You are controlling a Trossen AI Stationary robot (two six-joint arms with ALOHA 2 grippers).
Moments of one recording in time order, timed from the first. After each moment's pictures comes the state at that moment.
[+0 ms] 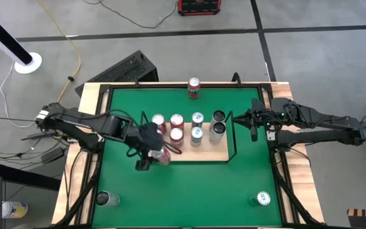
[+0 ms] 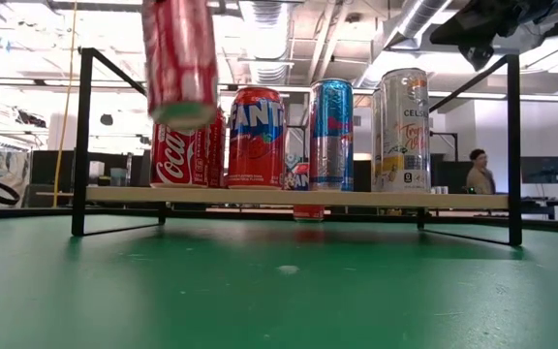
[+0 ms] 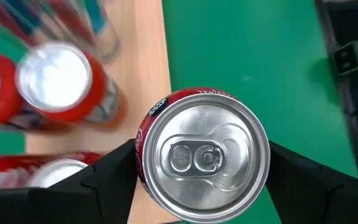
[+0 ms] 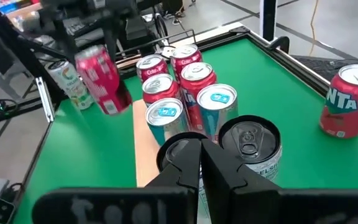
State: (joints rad) left arm -0.21 1.38 1.35 -0.85 -0.02 -0.12; right arm -0.15 0.60 0.71 -0.43 -0.02 0.25
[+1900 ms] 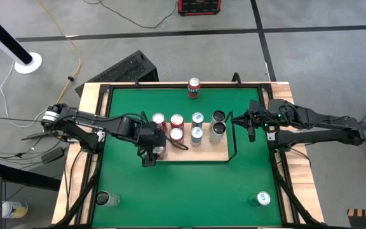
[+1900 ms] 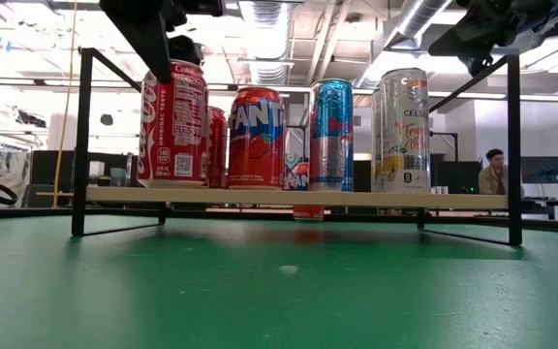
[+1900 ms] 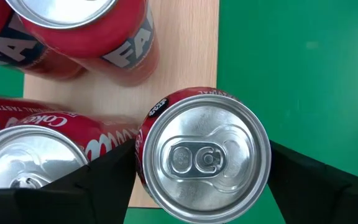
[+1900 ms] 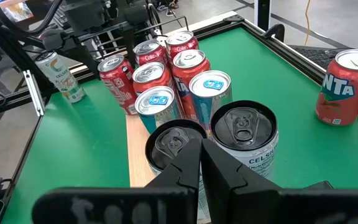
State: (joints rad) left arm -0.14 1.47 1.24 -0.92 -0.05 -0.17; right arm -0.15 0.61 0.68 -0.43 0.00 0.26
